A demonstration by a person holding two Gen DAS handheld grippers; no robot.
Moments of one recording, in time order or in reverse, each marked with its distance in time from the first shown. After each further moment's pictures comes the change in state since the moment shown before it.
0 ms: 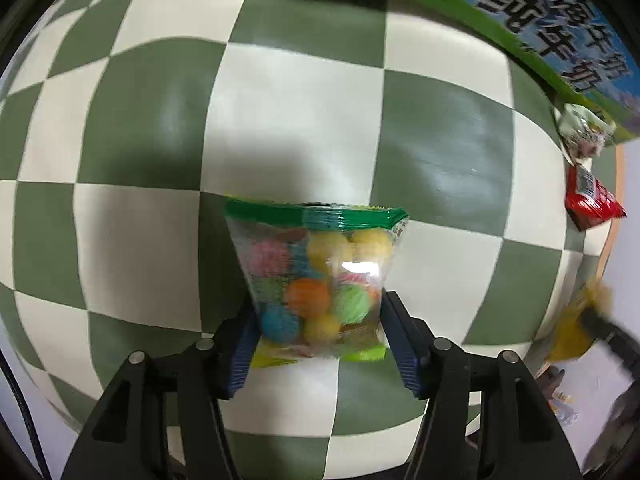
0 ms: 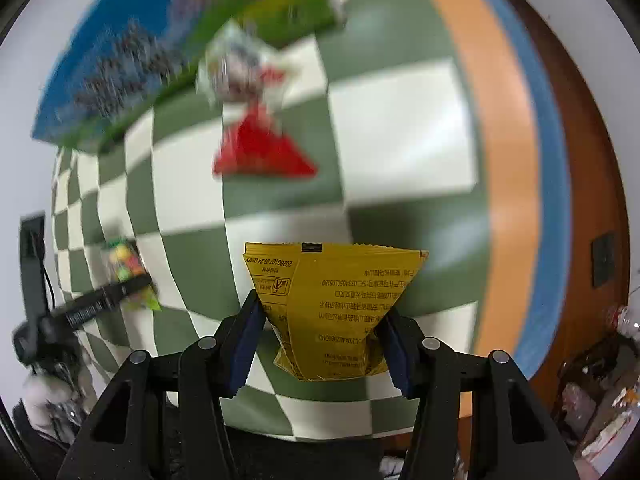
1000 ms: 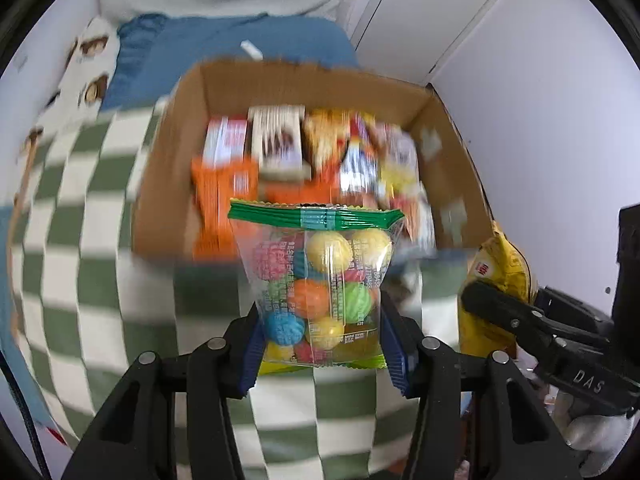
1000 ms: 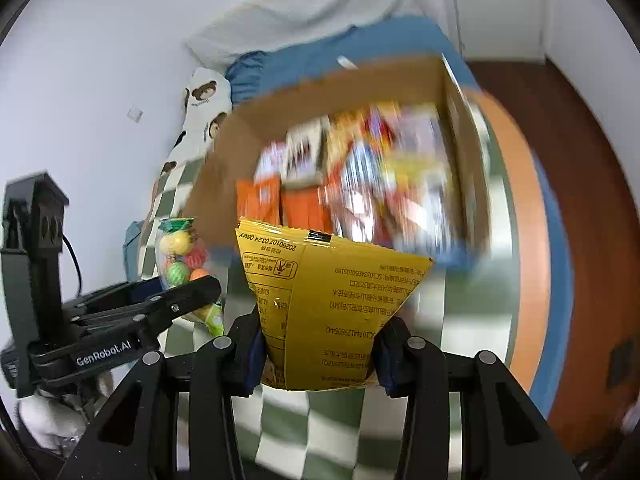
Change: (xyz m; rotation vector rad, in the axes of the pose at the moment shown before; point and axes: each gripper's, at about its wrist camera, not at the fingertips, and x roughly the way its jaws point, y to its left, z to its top) left arm -0.211 -0.089 0.099 0.196 -0.319 -0.133; right arm -0.145 0.093 0.108 -0.216 -0.306 0.160
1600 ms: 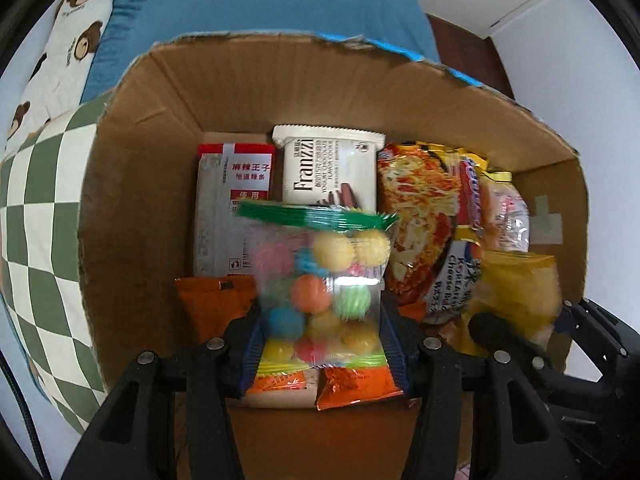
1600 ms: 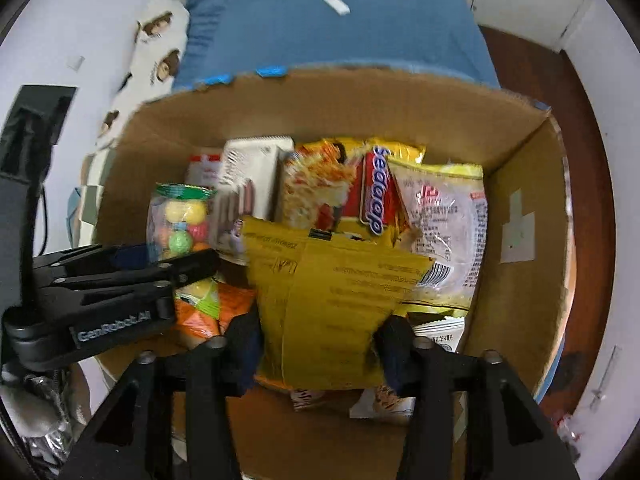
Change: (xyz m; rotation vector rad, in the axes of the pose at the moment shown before) left arm 0.139 0.058 0.135 -0.126 0.331 0.082; right arm 0.160 -0.003 0.147 -0.046 0.334 -0.156
